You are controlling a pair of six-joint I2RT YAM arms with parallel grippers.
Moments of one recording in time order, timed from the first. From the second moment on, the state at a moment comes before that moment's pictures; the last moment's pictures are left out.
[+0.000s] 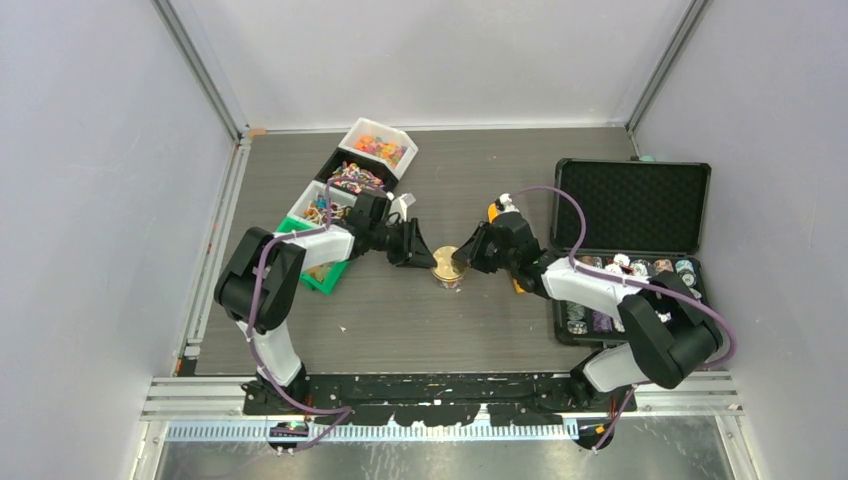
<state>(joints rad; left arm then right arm) -0.47 1.79 0.96 0.01 0.73 -0.61 0.58 1.44 0.66 0.19 -0.10 0.89</state>
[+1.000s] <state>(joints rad) -0.46 0.96 1.15 -0.57 0.19 -0.26 0.58 0.78 1.01 -0.53 0.21 0.58</state>
